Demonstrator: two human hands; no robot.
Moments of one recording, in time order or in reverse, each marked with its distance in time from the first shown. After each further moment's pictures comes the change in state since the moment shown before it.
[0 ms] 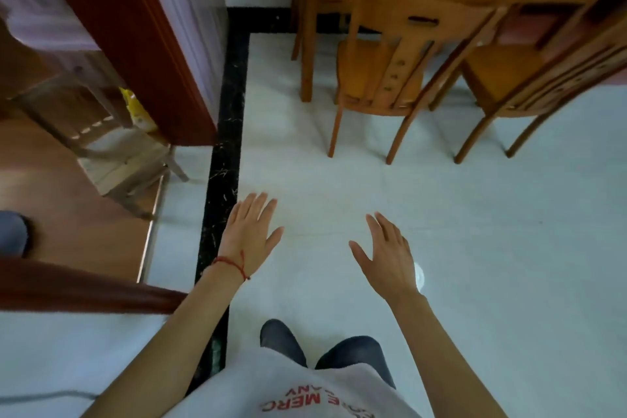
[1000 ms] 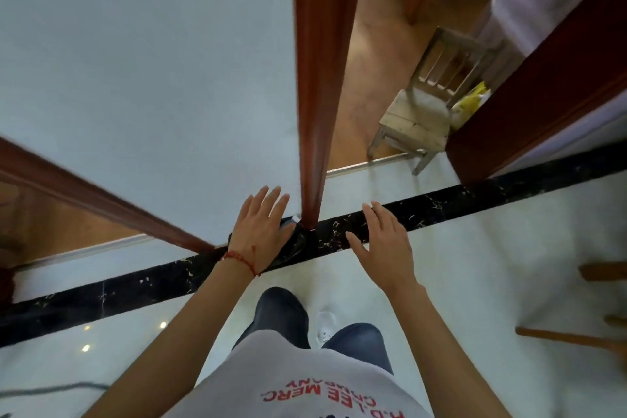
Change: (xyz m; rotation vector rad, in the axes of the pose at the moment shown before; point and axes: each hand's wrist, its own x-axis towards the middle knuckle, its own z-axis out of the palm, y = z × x) left_hand -0.191 -0.086 0.011 -0.134 0.247 -1.281; right_hand 0.085 -0.270 0.117 -0.202 -0.419 -1.333
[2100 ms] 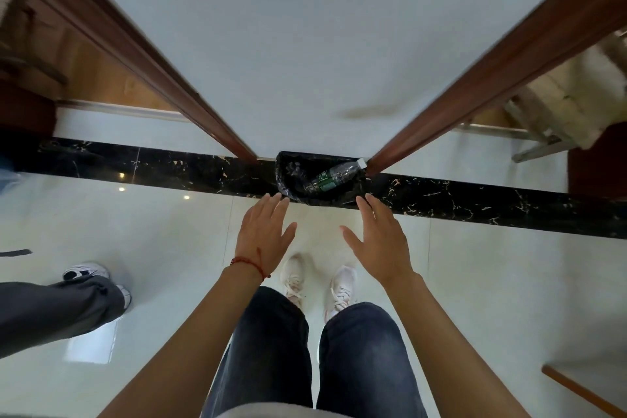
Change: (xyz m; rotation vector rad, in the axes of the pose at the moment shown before) left_hand -0.080 -0.110 0.180 -0.304 -0.148 -0.543; right_hand 0.036 -0.061 0.202 0.007 -0.450 -0.248
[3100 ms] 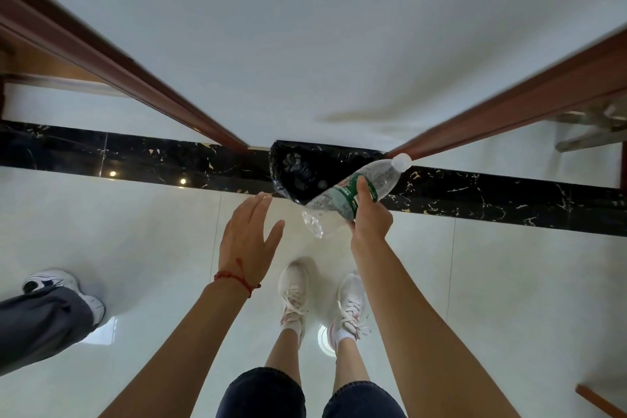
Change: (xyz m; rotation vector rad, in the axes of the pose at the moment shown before) left_hand 0.075 -0.056 0.081 -0.169 0.092 -0.137; right_hand 0.142 0.014 0.122 1.340 0.233 1.096
